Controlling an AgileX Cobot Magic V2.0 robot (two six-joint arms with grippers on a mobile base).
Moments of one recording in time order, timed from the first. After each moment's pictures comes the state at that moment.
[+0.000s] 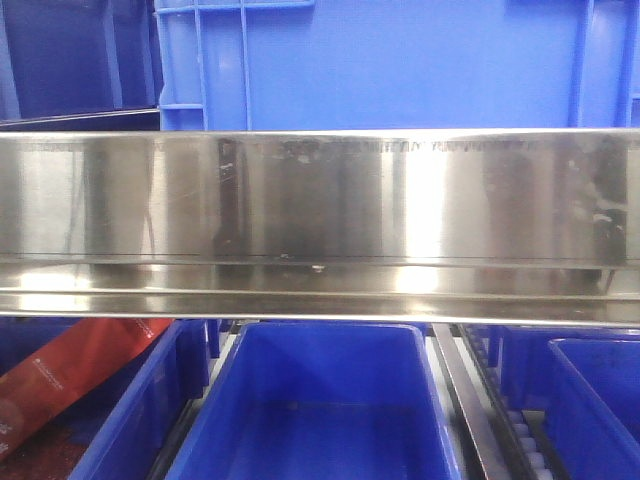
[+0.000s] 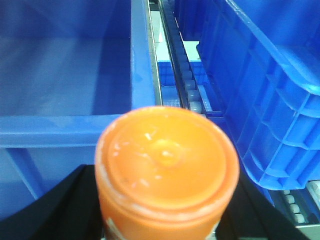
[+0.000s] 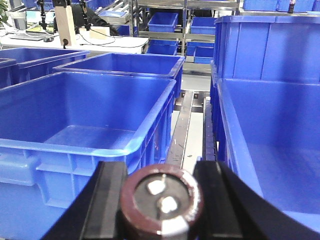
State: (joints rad) left arm -0.30 0.77 -1.11 0.10 0.91 -0.16; right arm 0.17 0.46 -0.88 0.04 0.62 -0.01
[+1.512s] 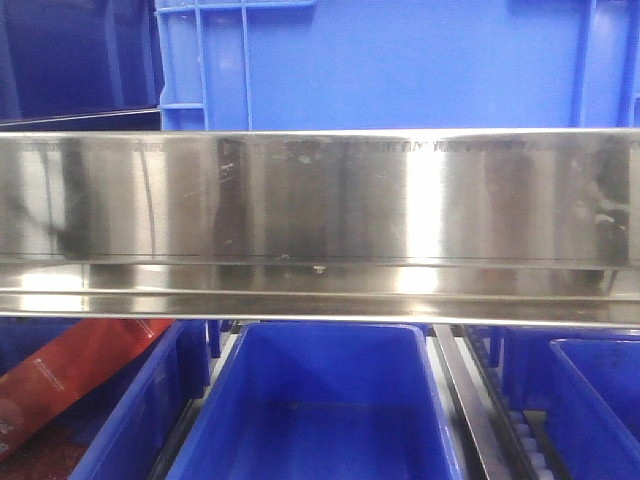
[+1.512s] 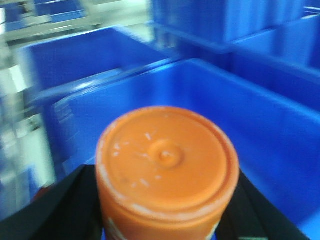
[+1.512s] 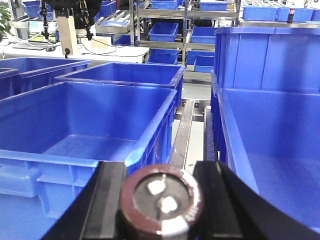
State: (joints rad) left arm -0.67 1.45 -1.76 0.04 0.70 0.03; right arm 0.17 0.46 -0.88 0.04 0.58 -0.01
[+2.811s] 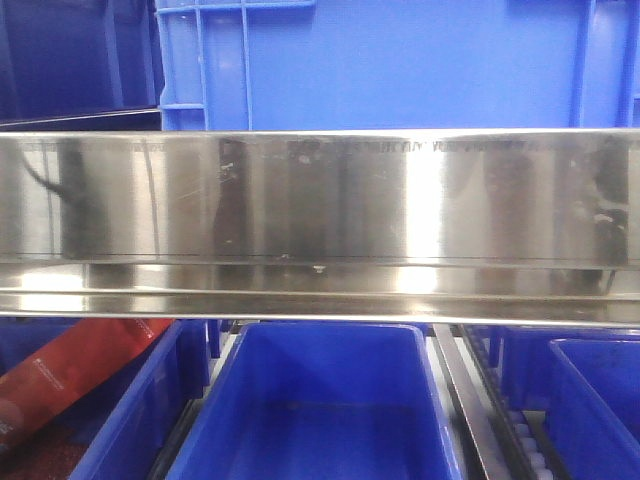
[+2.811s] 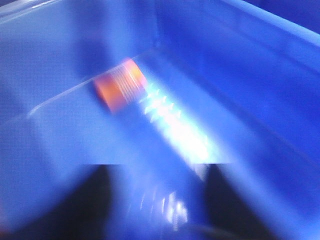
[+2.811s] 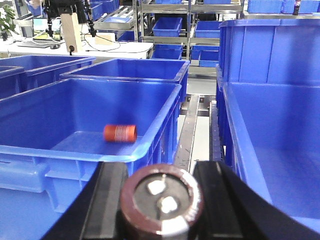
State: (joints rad) left arm -0.70 1.64 -1.98 0.03 1.03 0.03; right arm 0.17 0.46 -0.88 0.07 0.60 -0.01
